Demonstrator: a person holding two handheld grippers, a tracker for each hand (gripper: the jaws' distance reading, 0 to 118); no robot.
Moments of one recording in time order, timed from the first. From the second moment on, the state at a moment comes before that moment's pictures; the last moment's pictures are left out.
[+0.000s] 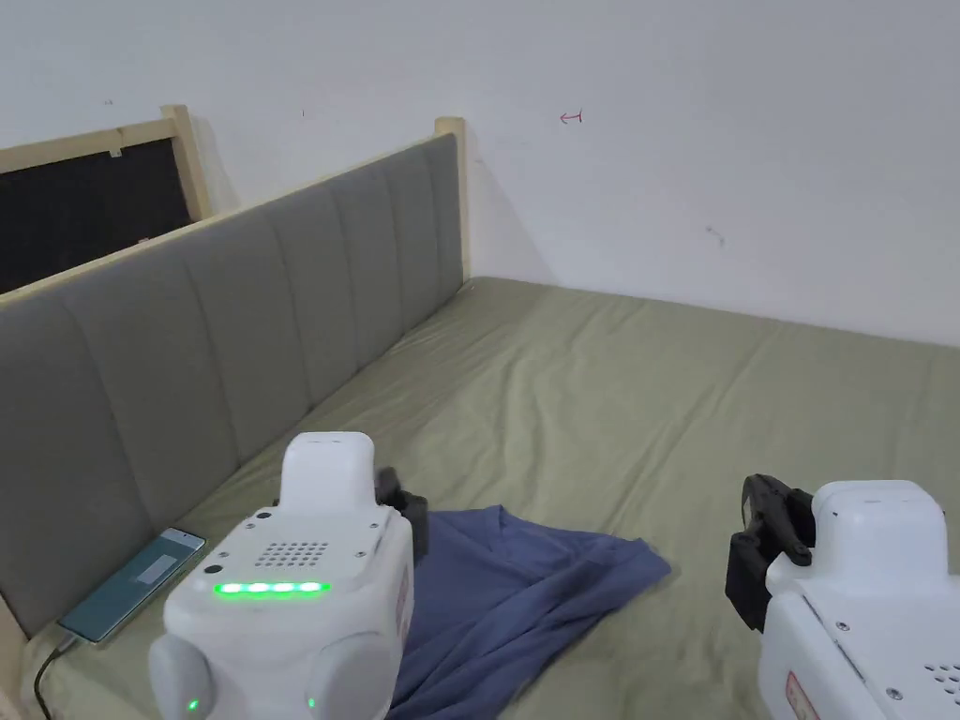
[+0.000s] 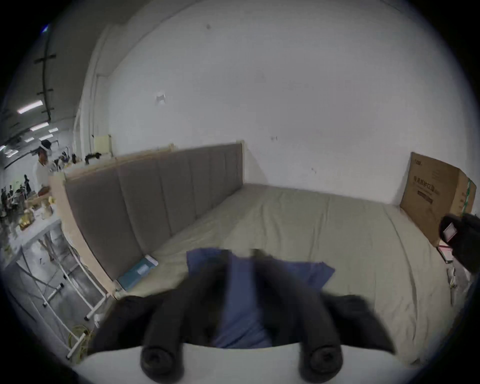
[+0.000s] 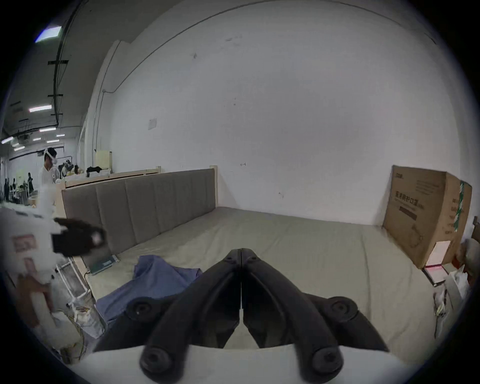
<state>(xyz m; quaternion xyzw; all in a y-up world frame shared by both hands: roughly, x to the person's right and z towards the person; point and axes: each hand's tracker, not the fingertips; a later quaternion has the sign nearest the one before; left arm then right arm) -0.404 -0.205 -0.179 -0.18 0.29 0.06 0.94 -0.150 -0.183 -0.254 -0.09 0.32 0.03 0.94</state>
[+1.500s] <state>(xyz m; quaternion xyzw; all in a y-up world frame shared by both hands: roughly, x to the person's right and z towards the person) -0.458 -0.278 -0.311 -0.36 0.15 0.18 0.90 -0.088 -0.249 -0.323 -0.22 0.24 -0.01 0.95</state>
